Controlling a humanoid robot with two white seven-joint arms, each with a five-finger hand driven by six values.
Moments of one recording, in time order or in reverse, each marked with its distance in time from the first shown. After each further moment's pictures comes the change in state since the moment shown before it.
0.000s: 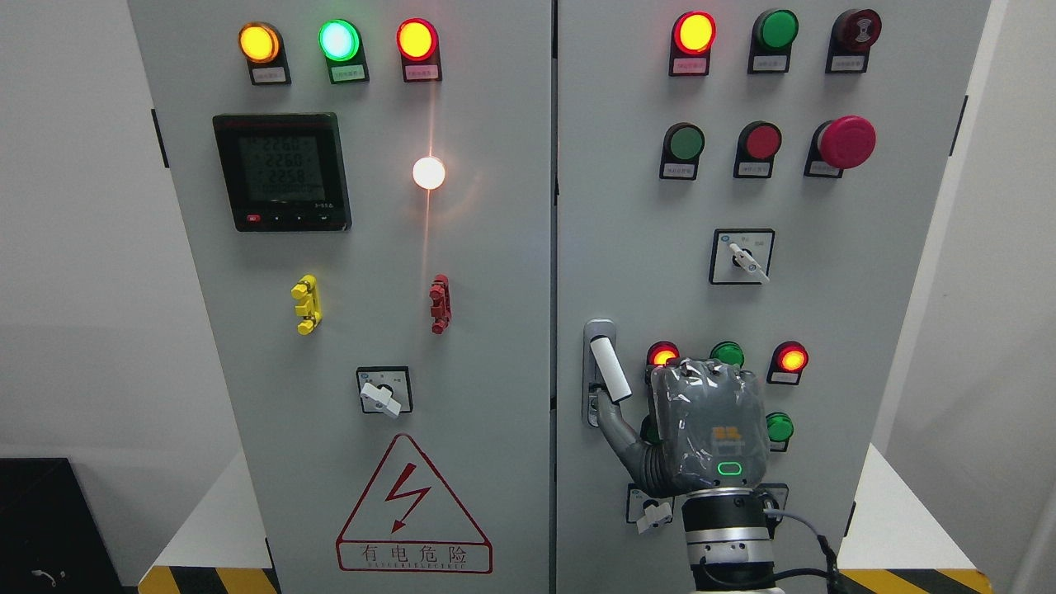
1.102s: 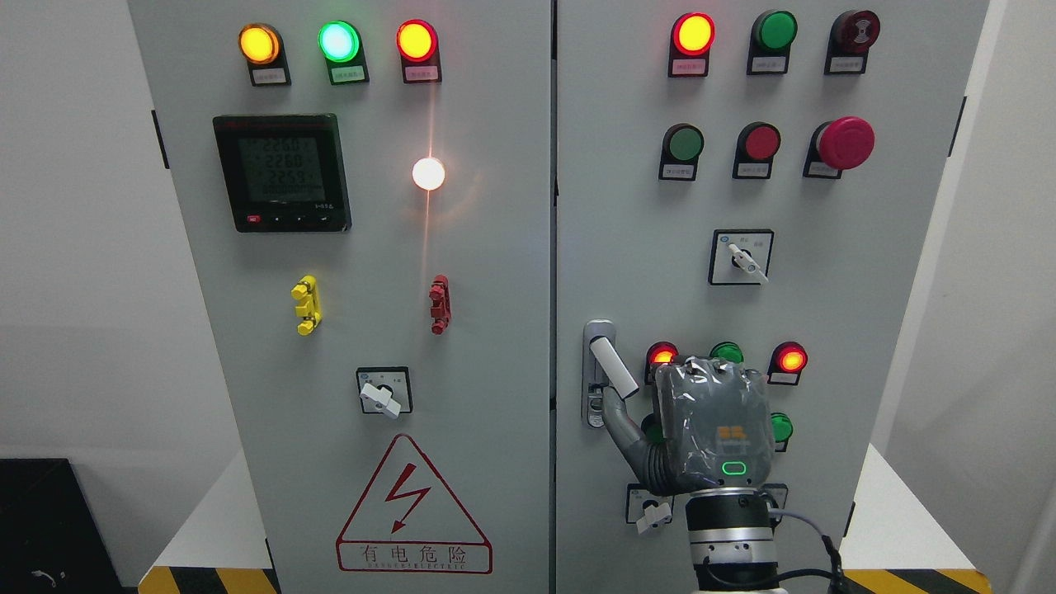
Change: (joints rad) left arm 0.000 0.000 0.000 0.000 0.000 0.000 0.000; right arm 0.002 0.000 -0.003 -0.005 0.001 0.000 -0.005
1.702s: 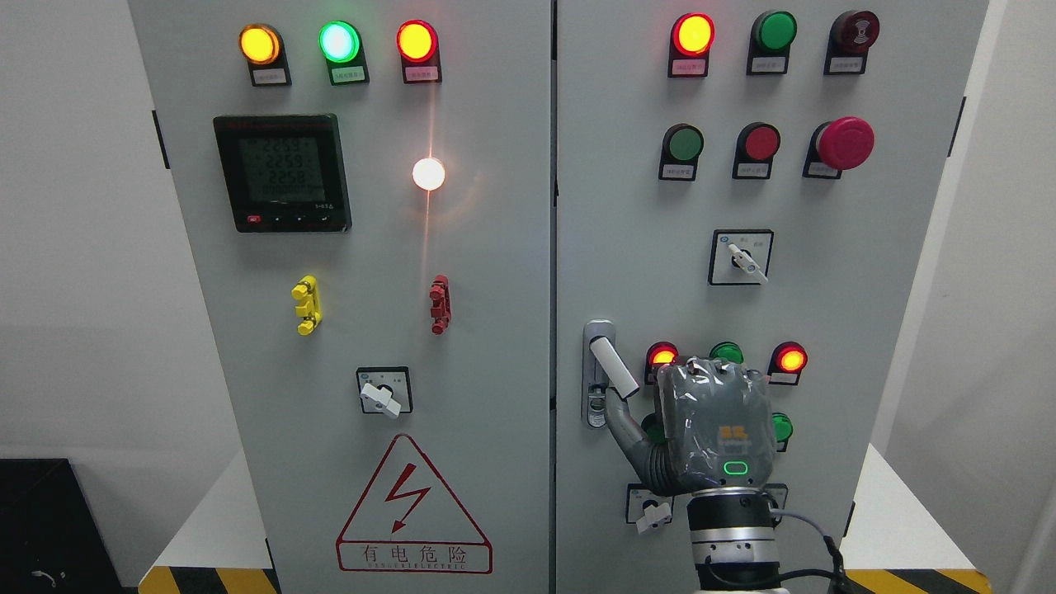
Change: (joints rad) left arm 0.000 0.000 0.000 0.000 0.000 0.000 0.000; right arm 0.001 0.000 -0.004 -0.002 0.000 0.000 0.001
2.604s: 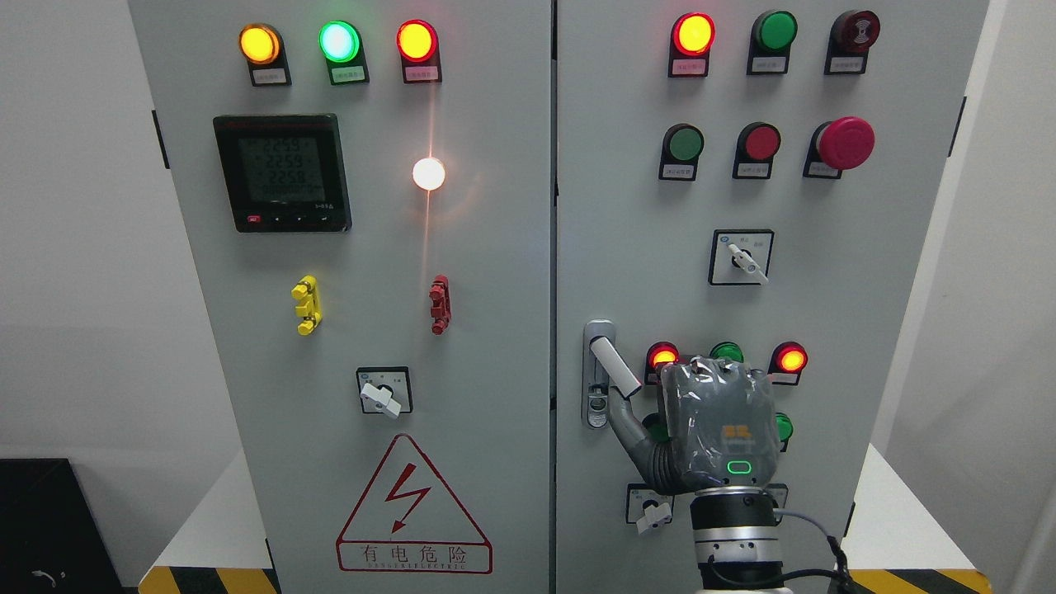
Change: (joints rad) left arm 0.000 0.000 0.000 0.000 0.000 0.000 0.000; right arm 0.000 0.001 -0.008 -0.005 0.000 0.000 0.005
